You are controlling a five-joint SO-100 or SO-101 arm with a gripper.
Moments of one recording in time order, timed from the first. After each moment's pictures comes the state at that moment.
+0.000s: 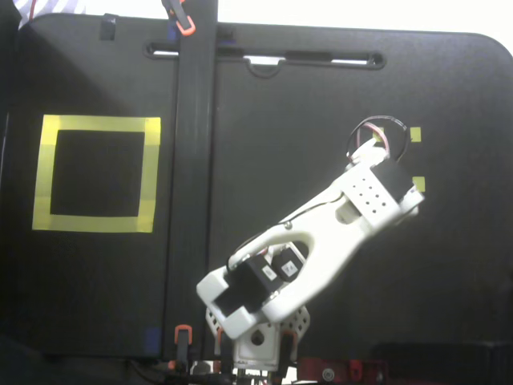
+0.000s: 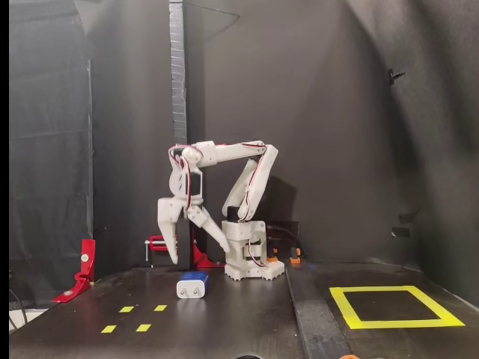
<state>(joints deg) 49.7 122.3 134.6 72.1 -145.0</state>
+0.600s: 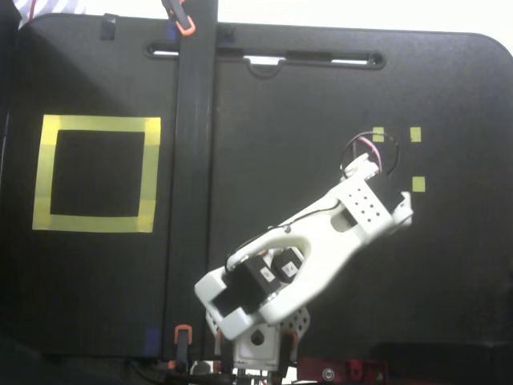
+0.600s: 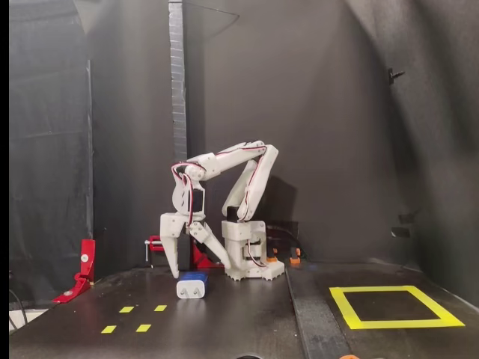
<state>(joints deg) 51.2 123.1 142.5 62.7 -145.0</state>
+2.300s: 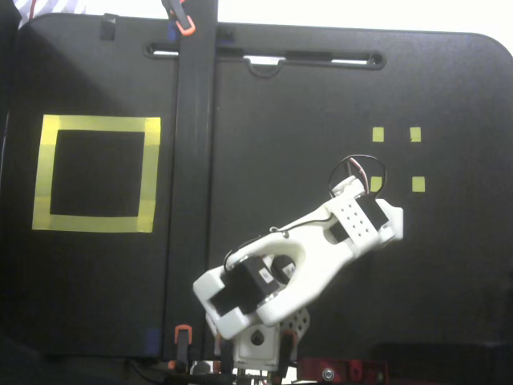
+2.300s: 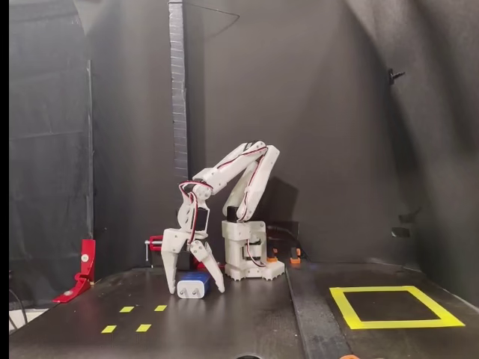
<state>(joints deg) 53.3 122.2 155.7 44.2 -145.0</state>
